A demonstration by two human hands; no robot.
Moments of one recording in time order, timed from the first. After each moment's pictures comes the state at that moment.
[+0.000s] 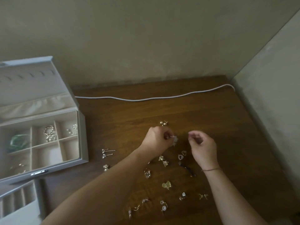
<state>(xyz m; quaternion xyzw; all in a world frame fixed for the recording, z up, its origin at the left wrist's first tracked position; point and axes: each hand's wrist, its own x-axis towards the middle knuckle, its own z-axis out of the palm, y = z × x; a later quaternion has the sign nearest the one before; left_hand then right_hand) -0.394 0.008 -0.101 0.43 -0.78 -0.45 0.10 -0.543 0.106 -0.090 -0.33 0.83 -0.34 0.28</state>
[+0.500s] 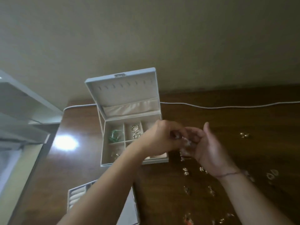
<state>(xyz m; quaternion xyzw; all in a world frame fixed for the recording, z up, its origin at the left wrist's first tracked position) -0.157 -0.053 -0.001 0.39 -0.82 -0.40 0.11 -0.325 0.018 -0.046 -0.19 0.45 -0.50 0.72</state>
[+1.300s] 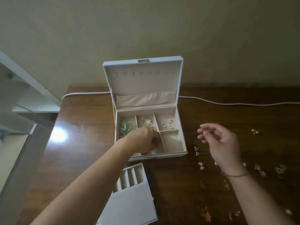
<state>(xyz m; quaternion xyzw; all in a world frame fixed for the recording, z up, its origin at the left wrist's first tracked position) -0.048 -0.080 -0.074 0.42 -0.86 -0.27 -0.12 -0.274 0.020 -0.052 -0.45 0.71 -0.44 0.31</state>
